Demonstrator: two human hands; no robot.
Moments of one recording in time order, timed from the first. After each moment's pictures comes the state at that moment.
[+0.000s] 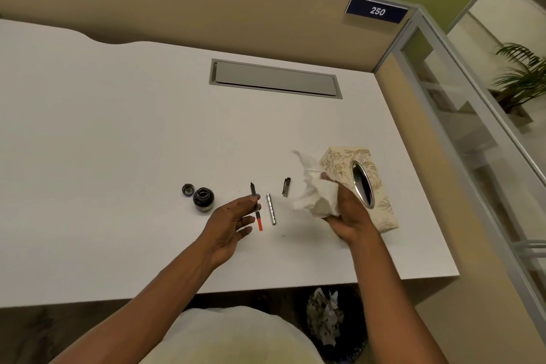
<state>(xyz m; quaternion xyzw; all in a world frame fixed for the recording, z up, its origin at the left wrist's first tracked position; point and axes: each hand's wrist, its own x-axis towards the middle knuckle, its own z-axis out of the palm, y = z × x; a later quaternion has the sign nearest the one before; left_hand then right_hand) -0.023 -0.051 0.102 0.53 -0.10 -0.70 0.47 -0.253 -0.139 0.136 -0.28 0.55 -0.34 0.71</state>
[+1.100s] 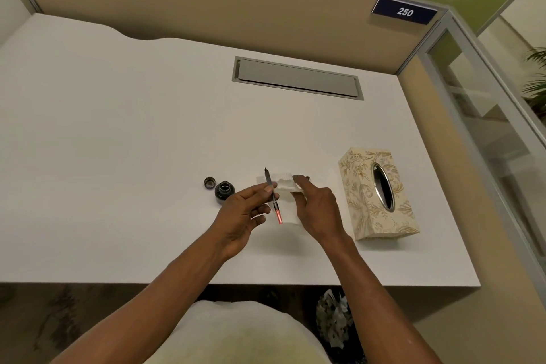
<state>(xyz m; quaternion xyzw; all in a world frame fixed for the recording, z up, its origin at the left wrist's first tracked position) -0.005 -0.040 0.125 0.46 -0.15 -0.70 0.53 -0.180 -0.113 0.102 -0.80 0.53 -0.21 0.17</state>
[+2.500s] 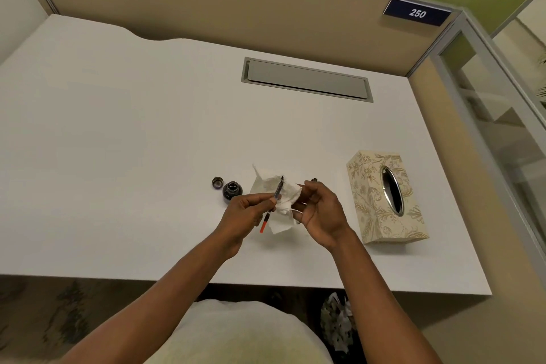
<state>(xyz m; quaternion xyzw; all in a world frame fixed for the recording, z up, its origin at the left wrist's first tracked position) 0.003 -0.039 0.111 0.58 -0.25 -0.61 0.48 -0.165 -0.111 0.120 -0.28 0.45 -0.32 0.79</state>
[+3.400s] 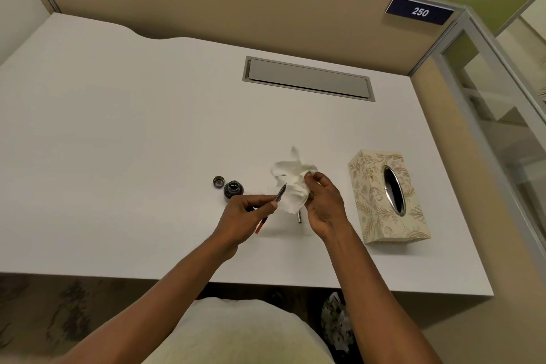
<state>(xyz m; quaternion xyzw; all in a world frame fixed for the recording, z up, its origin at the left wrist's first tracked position) 0.007 -0.032 0.110 0.61 -0.30 -0.57 0.45 -0.153 -0.127 0.112 -0.25 0.53 -0.42 0.69</state>
